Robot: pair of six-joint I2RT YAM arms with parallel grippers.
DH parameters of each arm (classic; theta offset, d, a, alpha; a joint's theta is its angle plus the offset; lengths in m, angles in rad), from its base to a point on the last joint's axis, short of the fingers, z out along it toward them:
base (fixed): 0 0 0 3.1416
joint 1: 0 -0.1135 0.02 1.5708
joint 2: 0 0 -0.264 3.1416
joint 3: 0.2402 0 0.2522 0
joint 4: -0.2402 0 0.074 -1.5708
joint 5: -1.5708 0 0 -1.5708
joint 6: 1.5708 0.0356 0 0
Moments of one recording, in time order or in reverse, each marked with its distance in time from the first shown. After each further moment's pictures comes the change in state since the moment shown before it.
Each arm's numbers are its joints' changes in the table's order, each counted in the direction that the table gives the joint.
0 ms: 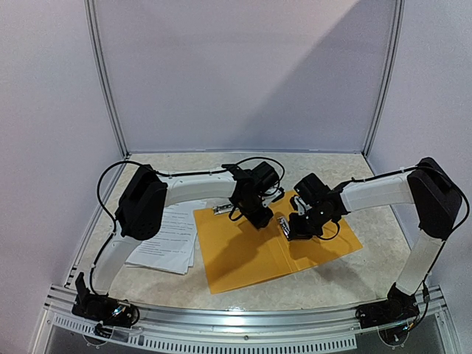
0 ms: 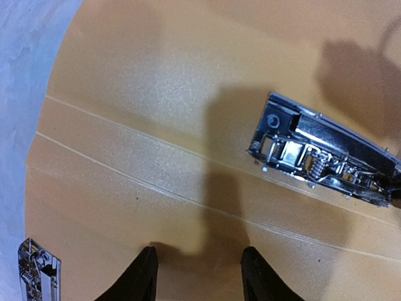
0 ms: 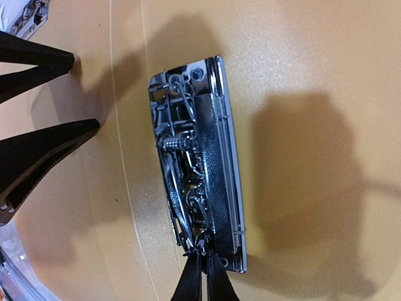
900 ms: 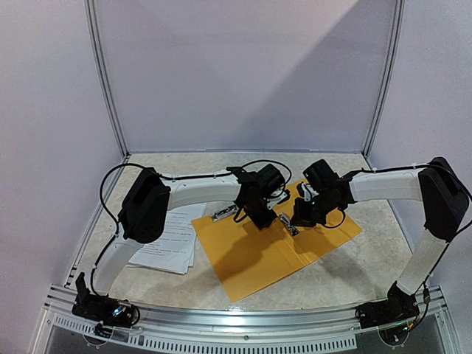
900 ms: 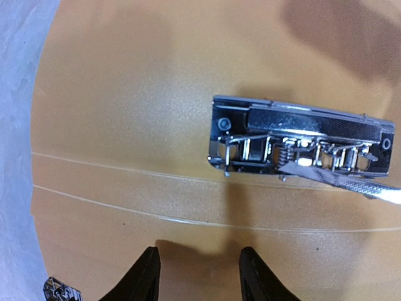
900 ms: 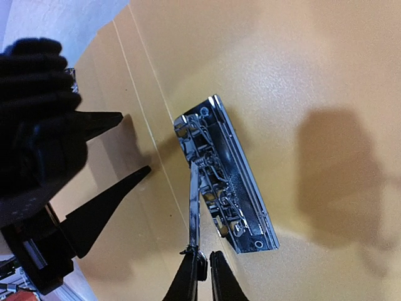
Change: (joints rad) left arm 0.031 0.019 0.032 0.000 0.060 0.063; right arm 0.075 -0.071 0.062 -0.026 0.070 0.046
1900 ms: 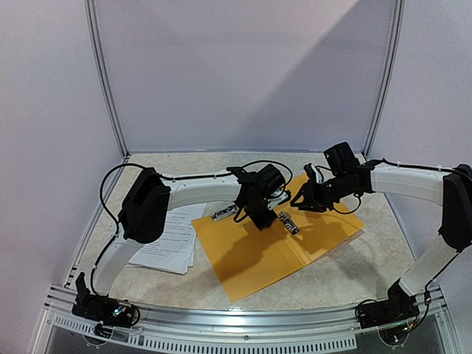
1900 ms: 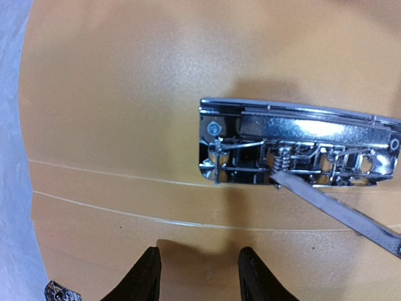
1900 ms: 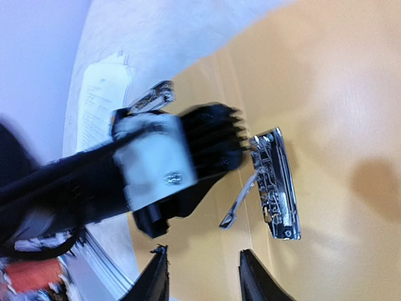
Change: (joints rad) left arm 0.001 0.000 0.000 0.002 -0.009 0.027; right arm 0.114 -0.135 0.008 0.010 0.276 -0.071
